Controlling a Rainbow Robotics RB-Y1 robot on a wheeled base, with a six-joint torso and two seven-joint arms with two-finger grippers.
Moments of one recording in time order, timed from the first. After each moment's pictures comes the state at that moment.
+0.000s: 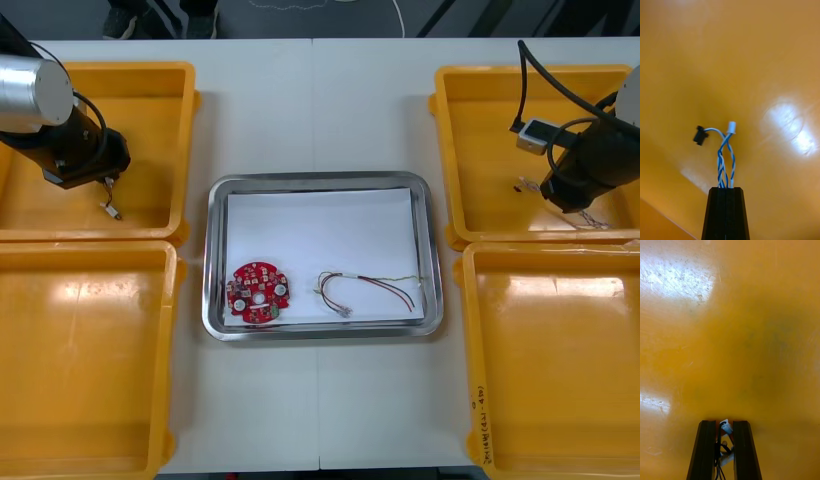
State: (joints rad) right arm -0.77 -0.64 0.02 -1.15 -0.63 1.46 2.46; left arm -0.88 0.68 -0.21 -0.97 0.64 1.29 -1.12
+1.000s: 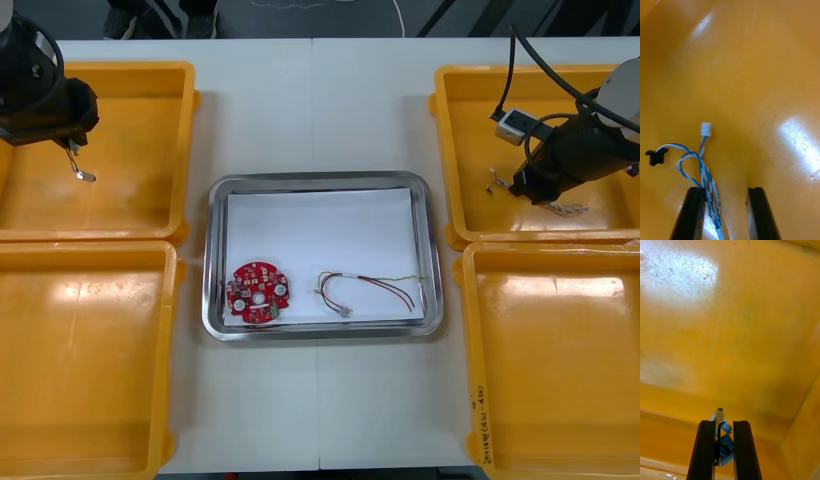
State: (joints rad) right arm -0.81 -0.59 0.02 -1.04 -0.71 1.35 2.46; left arm -0.93 0.76 -0.11 -1.28 0.67 1.73 -1.12
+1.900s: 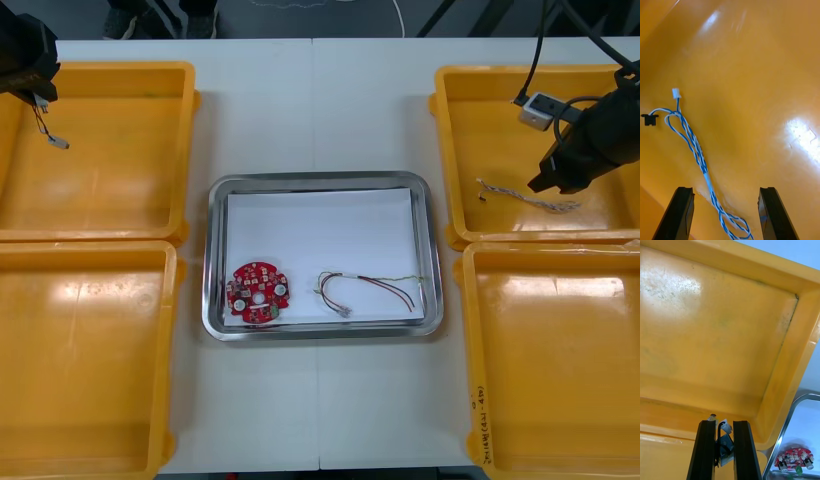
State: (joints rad) right arm -0.86 -0.68 0.02 -1.04 -0.81 1.48 2.49; left arm -0.95 0.77 0.08 -1.47 0.70 1.91 -1.12
